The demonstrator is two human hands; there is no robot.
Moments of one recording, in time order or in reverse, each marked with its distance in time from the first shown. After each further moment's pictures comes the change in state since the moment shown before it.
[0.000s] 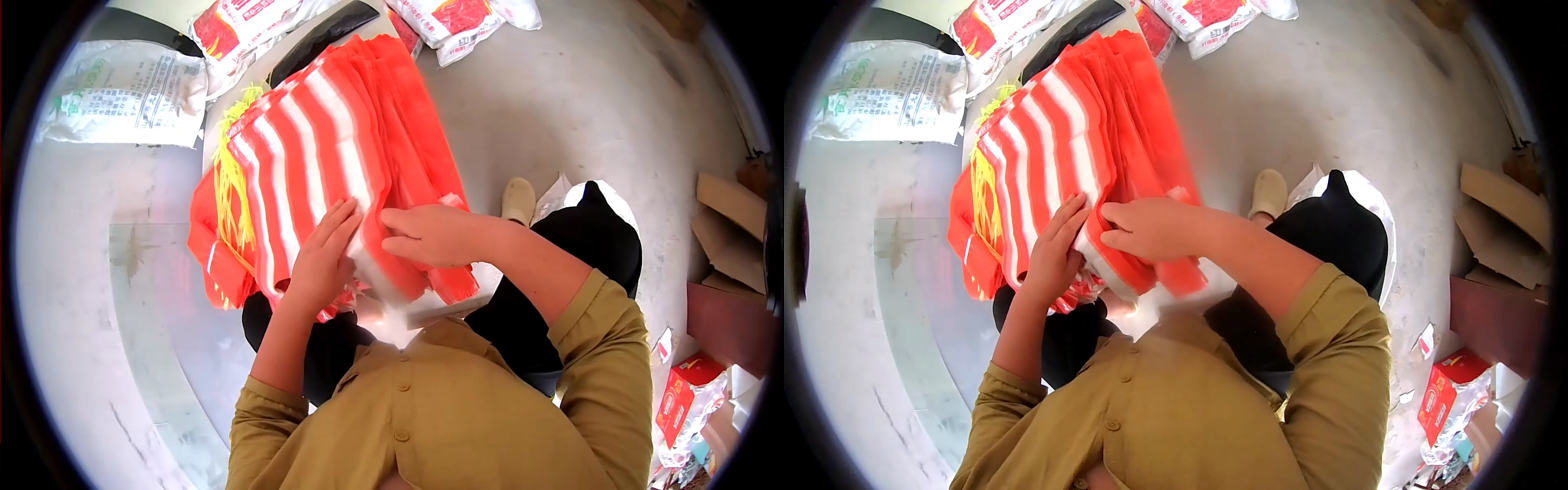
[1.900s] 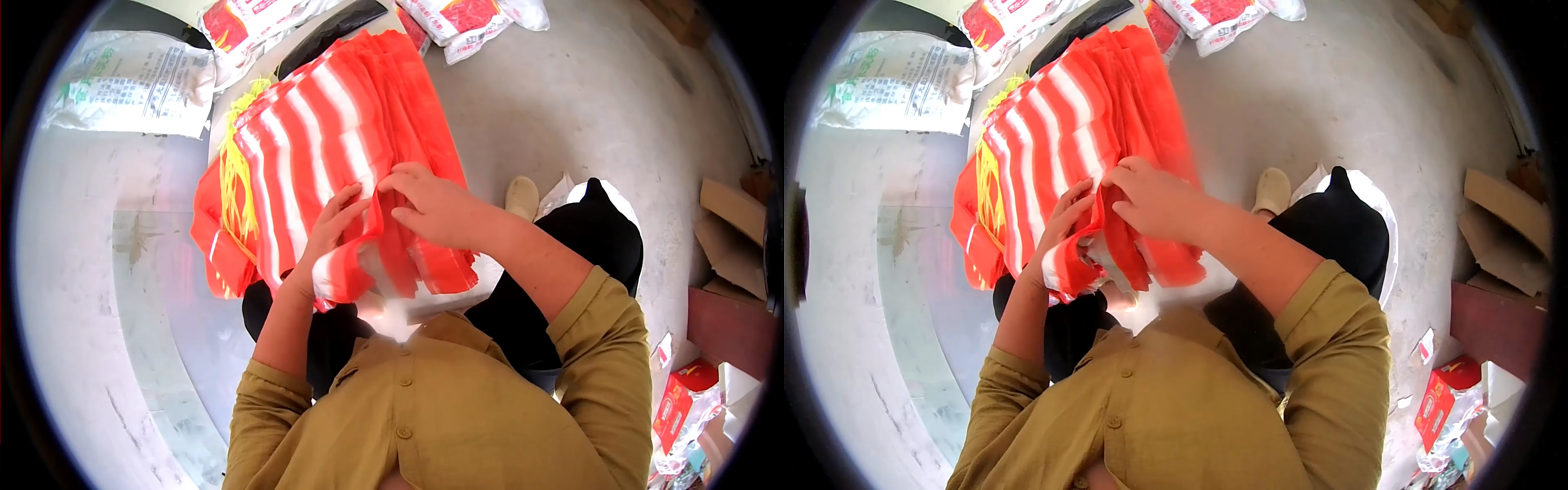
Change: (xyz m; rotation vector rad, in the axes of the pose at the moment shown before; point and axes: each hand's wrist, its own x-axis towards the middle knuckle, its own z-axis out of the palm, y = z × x) left_hand 0.010 -0.027 0.016 -0.445 -0.090 -0.143; right_hand 0.009 0.027 0.009 -0.063 0.418 -0.123
